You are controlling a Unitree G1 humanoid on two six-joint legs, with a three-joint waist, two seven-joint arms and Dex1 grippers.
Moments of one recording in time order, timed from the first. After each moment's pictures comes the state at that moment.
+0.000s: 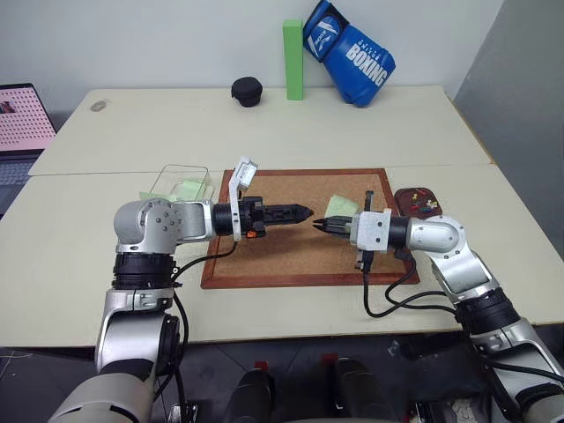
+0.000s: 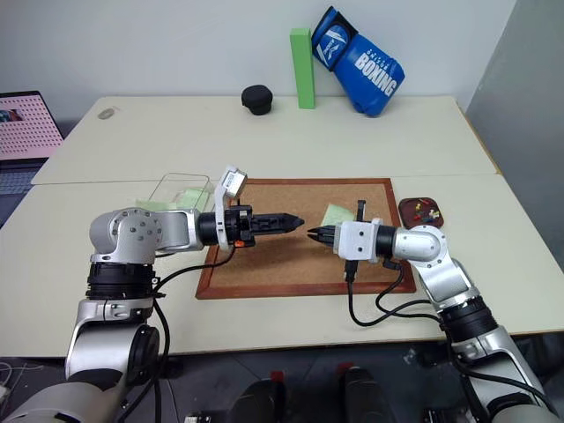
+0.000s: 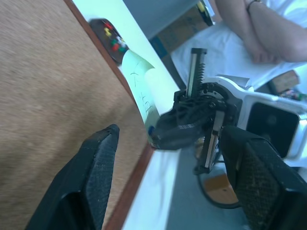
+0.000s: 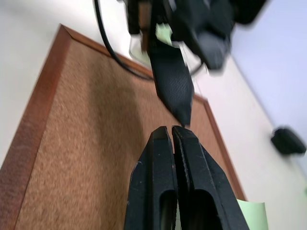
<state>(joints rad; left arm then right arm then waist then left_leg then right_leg) -0.80 0.42 0.11 0.24 -0.82 1.39 -0.86 -0.56 -0.52 0.29 0.10 -0.02 -0.38 0.96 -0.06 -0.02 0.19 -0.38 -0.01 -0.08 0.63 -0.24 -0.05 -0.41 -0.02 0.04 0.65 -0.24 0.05</state>
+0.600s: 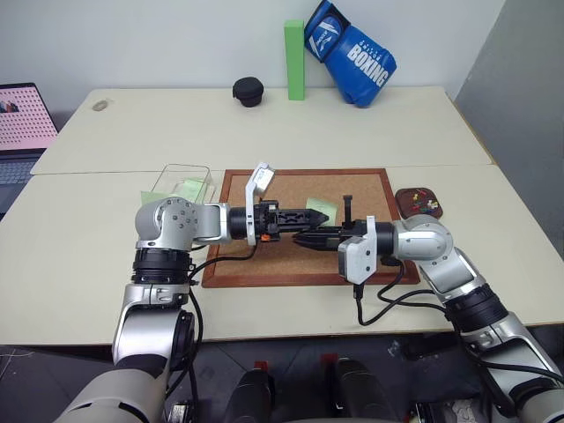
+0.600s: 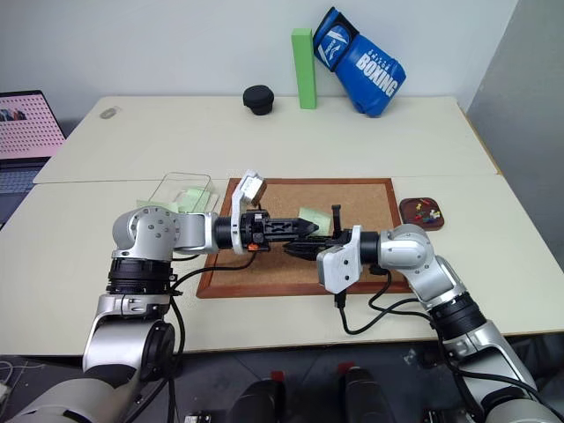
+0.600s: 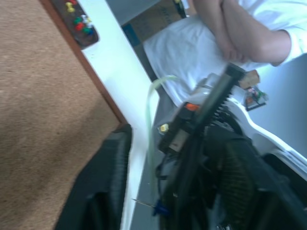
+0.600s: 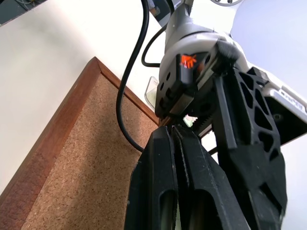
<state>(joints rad) -0.81 0.36 0.11 0.26 -0.85 1.43 -0.89 -0.58 -0.49 0.35 0.10 -0.10 -0.59 0.93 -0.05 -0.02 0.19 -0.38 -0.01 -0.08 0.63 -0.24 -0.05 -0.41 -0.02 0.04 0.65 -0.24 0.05</state>
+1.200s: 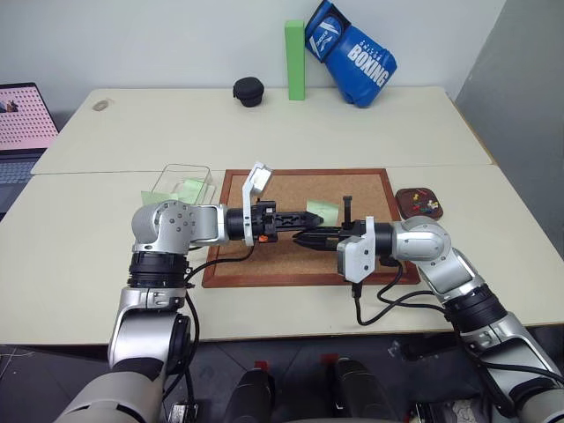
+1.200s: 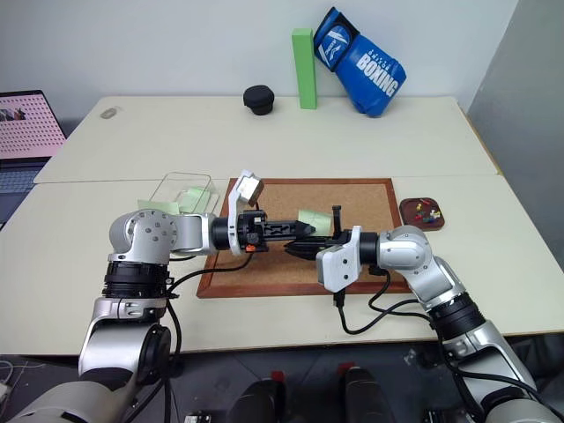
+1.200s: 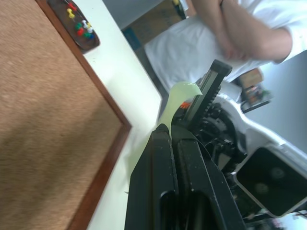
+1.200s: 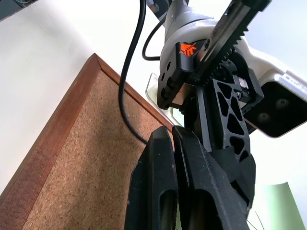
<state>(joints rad) -0.78 0.41 0.05 0.22 -0.82 1.33 -0.91 -0.58 -0.49 0.36 0.11 -0.10 -0.57 0.92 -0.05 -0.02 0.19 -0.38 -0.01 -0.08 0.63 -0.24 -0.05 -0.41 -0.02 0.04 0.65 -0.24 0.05</state>
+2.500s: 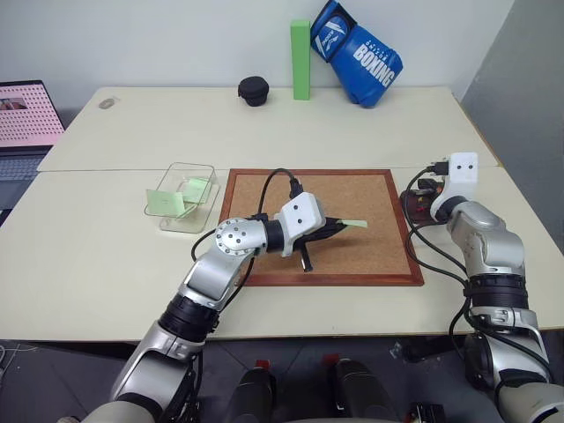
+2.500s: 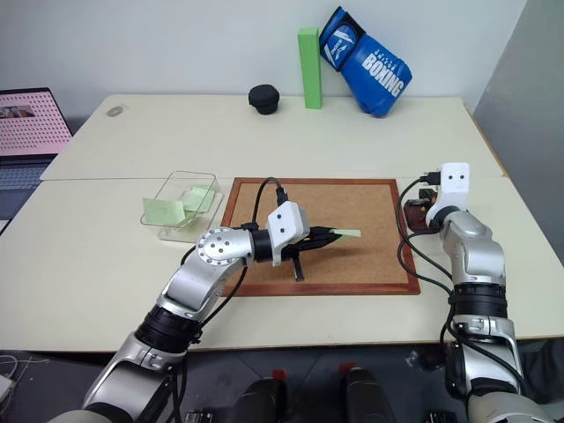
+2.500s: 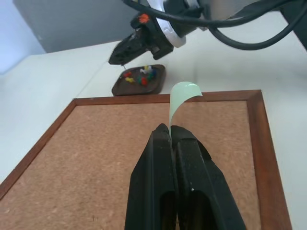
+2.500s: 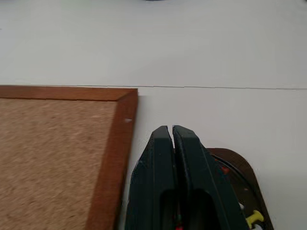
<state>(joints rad) -0.56 0.33 -0.34 0.00 -0.13 0.19 -0.84 -0.65 -0.39 -0.24 0.34 0.18 0.56 0.23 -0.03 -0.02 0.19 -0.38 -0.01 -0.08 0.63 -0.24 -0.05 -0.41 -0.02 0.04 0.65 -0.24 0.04</state>
